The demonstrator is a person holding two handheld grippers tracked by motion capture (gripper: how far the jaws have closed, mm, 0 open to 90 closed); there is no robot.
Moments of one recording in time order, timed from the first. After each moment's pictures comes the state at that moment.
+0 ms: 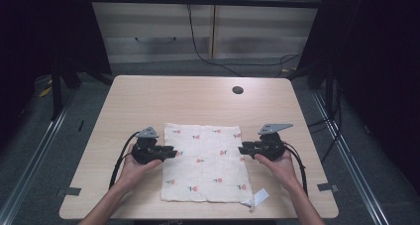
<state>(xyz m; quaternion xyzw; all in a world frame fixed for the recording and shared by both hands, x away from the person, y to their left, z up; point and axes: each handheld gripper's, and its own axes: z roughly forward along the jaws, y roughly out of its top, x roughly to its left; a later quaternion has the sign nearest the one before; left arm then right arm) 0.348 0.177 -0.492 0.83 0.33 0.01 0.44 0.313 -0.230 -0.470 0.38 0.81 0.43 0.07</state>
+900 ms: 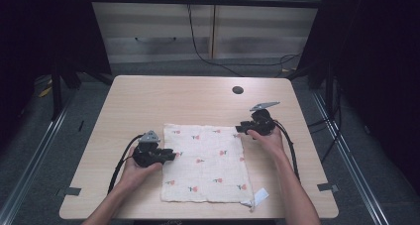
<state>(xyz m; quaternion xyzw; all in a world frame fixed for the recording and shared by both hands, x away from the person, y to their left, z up) 0.344 0.179 -0.507 0.85 0.31 0.03 0.42 0.407 -0.230 -0.490 0.43 0.81 0.39 0.09</state>
